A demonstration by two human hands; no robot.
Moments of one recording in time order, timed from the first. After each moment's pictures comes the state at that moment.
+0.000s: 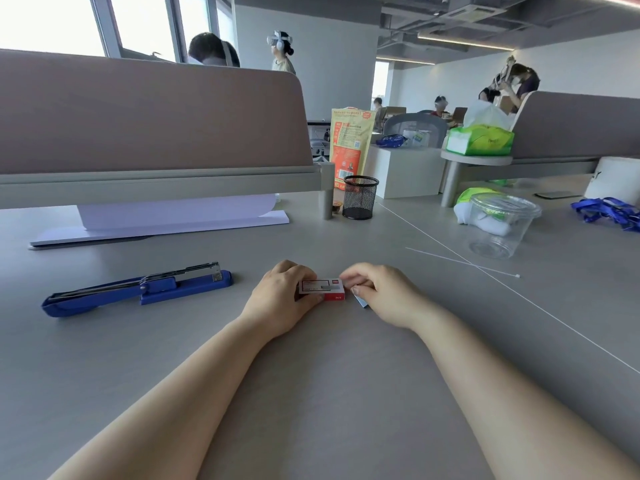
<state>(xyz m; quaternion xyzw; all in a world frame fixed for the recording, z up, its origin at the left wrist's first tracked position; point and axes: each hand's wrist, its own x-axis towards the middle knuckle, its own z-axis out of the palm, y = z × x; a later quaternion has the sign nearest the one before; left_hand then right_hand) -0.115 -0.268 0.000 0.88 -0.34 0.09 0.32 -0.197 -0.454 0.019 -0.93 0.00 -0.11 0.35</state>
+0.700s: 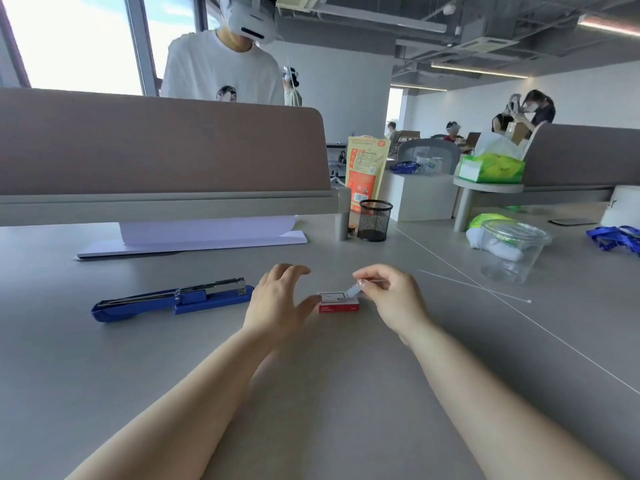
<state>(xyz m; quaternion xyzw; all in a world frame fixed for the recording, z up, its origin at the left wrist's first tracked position) -0.128 -0.242 0.020 0.89 -0.28 0.18 0.33 -0.197 -0.422 0.034 -0.80 0.06 -0.27 0.53</state>
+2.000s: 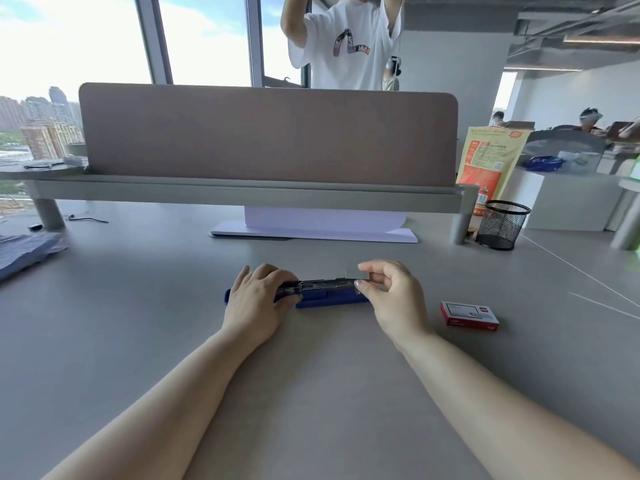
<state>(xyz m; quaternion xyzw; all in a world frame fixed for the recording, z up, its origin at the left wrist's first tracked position) -0.097 -0.058 0.008 0.92 -0.15 0.25 0.24 -0.120 -0.267 0.014 -0.76 -0.07 -0.26 0.59</state>
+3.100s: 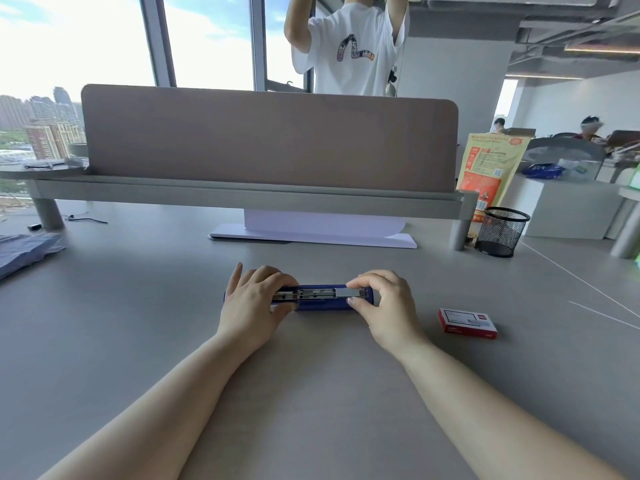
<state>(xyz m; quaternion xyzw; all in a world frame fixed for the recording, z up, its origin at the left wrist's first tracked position) -0.098 -0.057 0.008 0.92 -0.17 0.29 0.21 -0.112 -0.271 0.007 -0.87 -0.08 -0.28 0.41</state>
